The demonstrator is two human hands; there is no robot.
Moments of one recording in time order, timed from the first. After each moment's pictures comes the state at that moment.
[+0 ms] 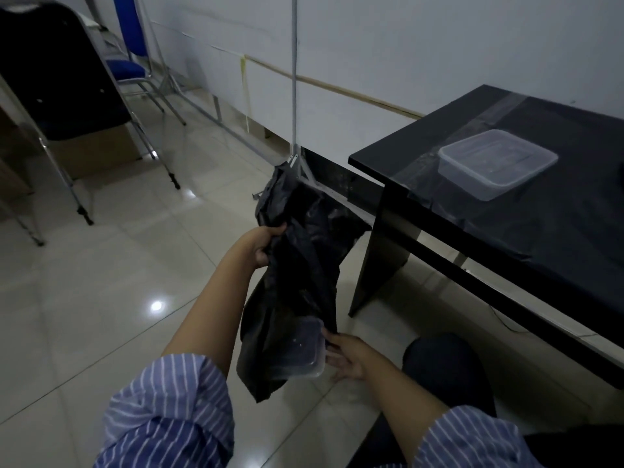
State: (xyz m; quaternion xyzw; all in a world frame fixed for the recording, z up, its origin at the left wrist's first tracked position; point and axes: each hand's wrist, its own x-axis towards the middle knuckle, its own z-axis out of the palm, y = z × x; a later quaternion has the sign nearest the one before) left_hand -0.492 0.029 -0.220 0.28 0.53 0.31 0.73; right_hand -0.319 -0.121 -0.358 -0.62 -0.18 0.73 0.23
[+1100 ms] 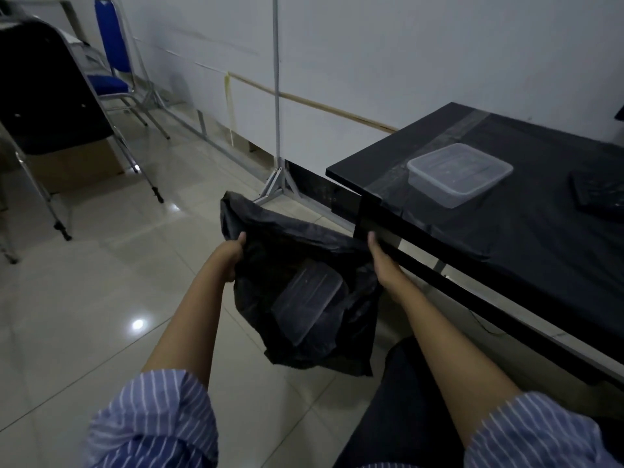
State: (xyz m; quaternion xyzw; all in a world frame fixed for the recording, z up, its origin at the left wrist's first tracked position) left_hand -0.509 0.024 -0.223 0.32 0.65 0.33 0.61; right_hand -0.236 -0.053 -0.225 -0.74 -0.37 0.46 0.33
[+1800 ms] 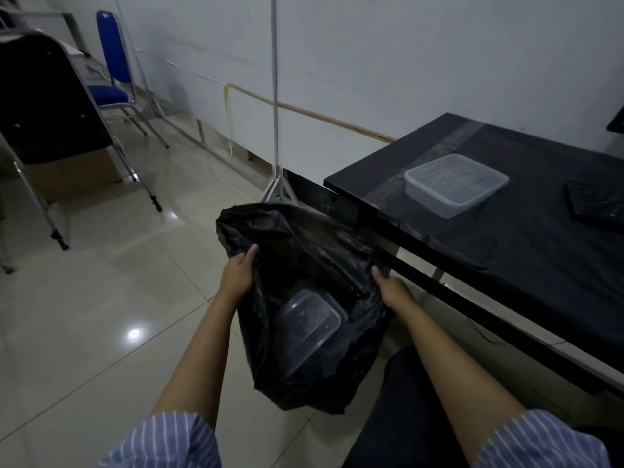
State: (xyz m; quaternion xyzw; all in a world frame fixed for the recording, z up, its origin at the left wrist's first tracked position) left_hand -0.498 0.000 -0.245 0.56 0.62 0.38 0.40; right_hand -0.220 -0.064 -0.250 -0.80 -0.35 0.39 0.30
